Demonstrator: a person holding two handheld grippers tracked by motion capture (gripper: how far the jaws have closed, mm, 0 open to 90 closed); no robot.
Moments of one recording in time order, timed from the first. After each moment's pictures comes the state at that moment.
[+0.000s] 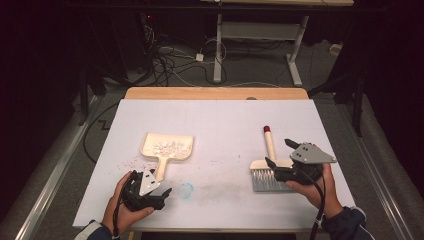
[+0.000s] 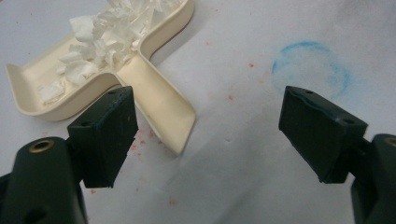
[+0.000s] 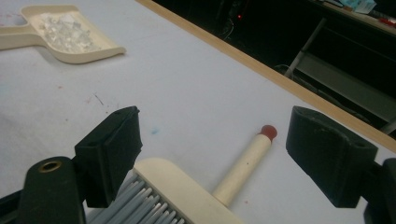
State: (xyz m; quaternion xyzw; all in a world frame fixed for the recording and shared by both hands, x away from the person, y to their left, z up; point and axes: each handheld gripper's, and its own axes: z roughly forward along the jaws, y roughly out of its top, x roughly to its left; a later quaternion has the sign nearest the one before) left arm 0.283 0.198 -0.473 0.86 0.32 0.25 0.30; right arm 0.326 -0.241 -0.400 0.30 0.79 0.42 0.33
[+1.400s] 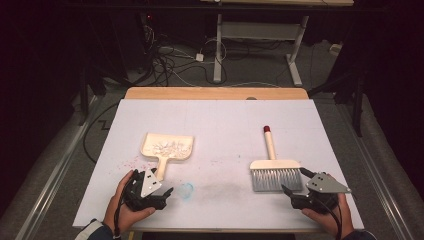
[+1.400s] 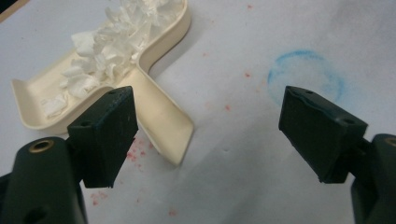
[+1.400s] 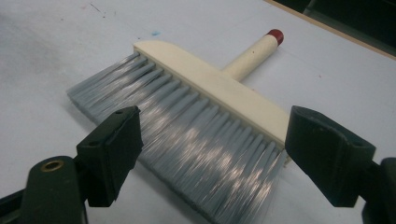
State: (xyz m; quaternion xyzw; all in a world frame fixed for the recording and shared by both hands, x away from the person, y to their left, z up) left arm 0.281 0.194 -0.472 0.86 0.31 0.26 0.31; right arm 0.286 -0.294 -0.464 0.33 0.80 0.39 0.31
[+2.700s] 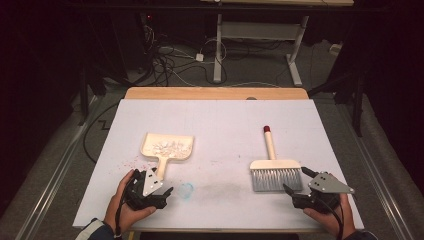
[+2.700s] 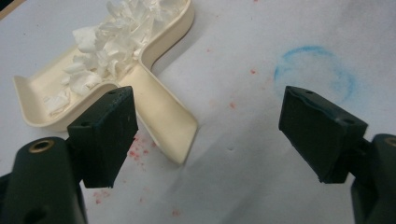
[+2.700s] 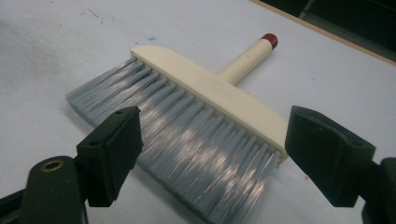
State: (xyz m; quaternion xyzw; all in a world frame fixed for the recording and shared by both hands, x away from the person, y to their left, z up) left arm 0.284 0.191 -0.472 0.86 0.32 0.26 0.29; right arm 0.285 -0.297 -0.460 0.33 0.80 0.39 0.31
